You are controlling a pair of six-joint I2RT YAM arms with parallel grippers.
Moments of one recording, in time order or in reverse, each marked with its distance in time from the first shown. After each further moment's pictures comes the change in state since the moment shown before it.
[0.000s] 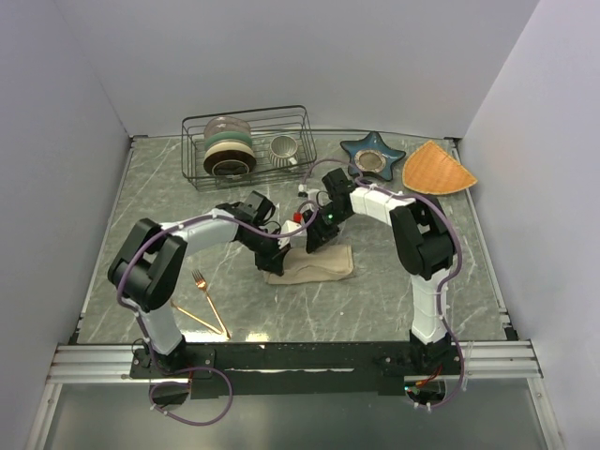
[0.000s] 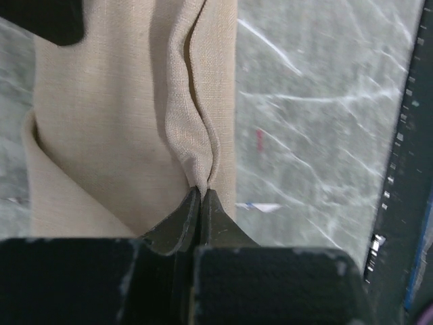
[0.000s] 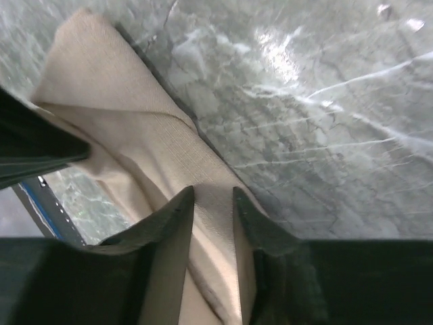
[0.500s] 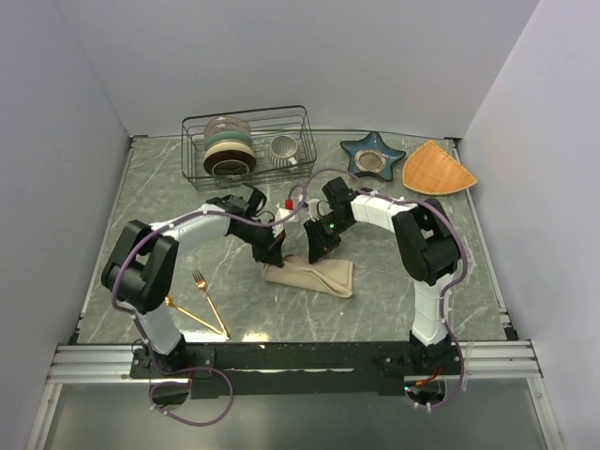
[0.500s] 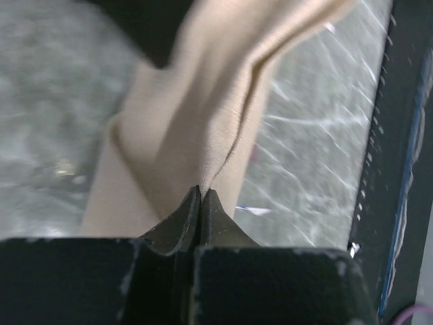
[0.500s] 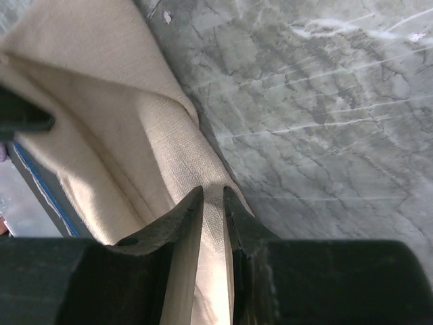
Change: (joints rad) left arm 0.058 -0.051 0.009 -0.010 0.090 -0.051; right arm 0.026 -0.061 -0.113 0.008 -0.011 0.000
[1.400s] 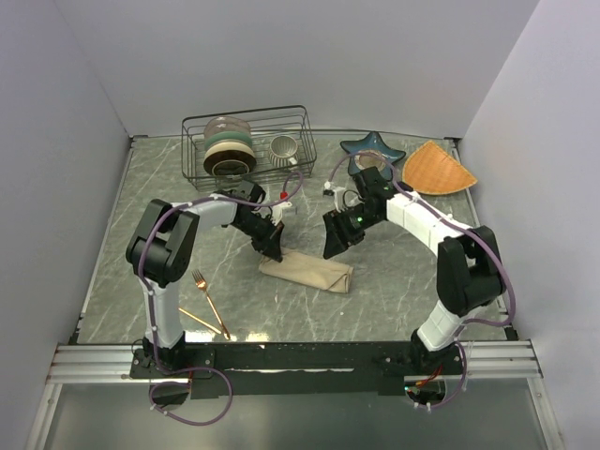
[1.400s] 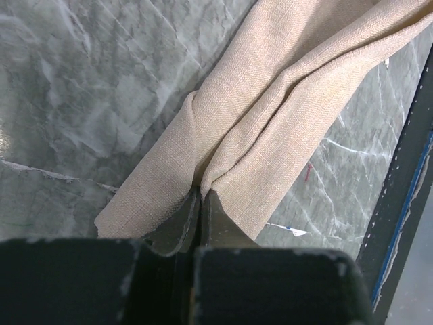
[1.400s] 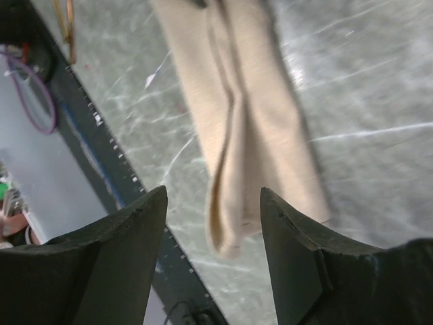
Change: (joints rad) left arm 0.084 0.246 0.134 0.017 0.006 -0.157; right arm -0.114 -0.322 -0.088 -0.173 -0.058 -0.048
